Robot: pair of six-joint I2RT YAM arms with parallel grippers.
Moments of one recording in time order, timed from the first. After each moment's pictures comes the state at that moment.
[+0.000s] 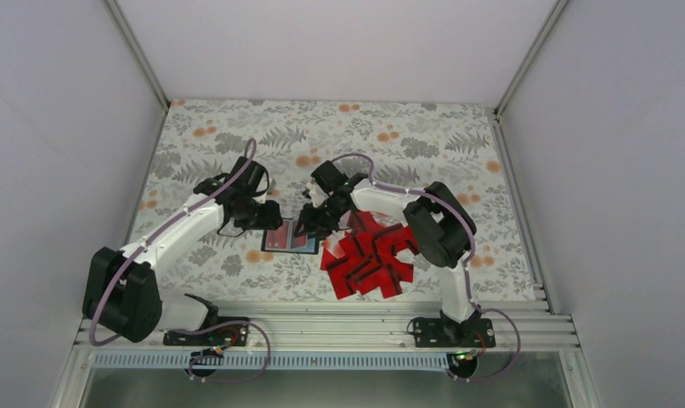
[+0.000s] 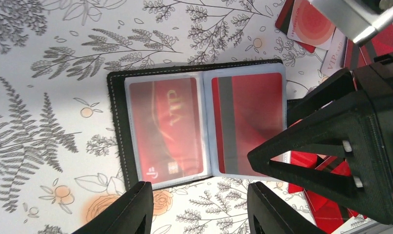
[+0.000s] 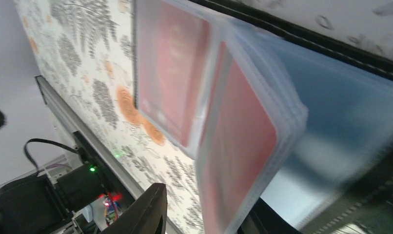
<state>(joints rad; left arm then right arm) -0.42 1.34 0.94 -0.81 0.21 -0.38 0.78 2.05 1.37 -0.51 -0.68 0.67</state>
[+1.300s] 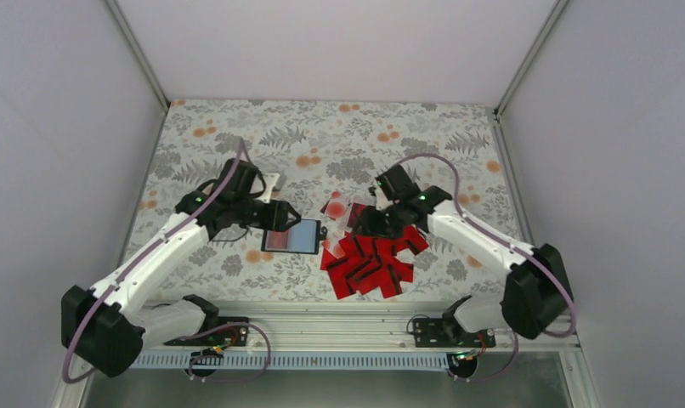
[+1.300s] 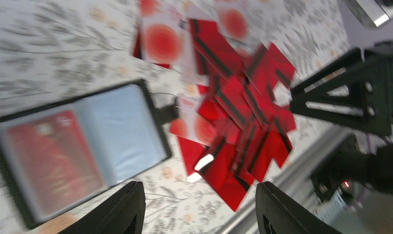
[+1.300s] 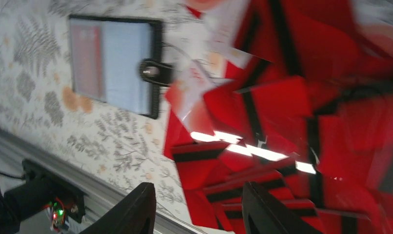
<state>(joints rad) -0.45 1.10 0.93 -0.74 0.41 -0.36 0.65 1.42 1.02 -0.73 -0.35 0.64</state>
